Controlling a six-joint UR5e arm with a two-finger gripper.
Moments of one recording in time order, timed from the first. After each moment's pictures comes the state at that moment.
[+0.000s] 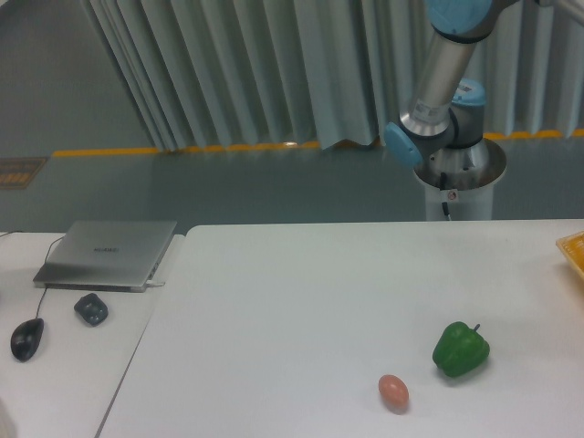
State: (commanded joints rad) arm 2.92 -1.98 -1.51 -1.07 1.61 1.27
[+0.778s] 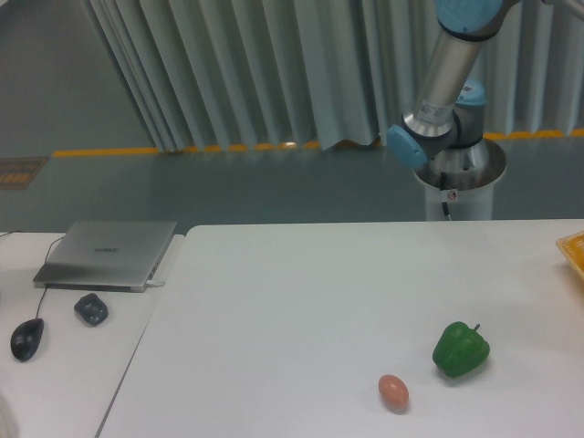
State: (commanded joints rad) arm 2.95 -1.95 -1.61 -1.08 1.55 0.84
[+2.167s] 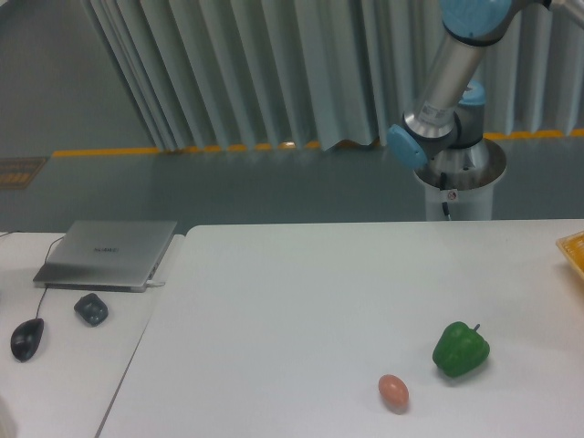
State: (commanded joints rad) arm 2.95 -2.00 -1.60 -1.08 1.56 0.83
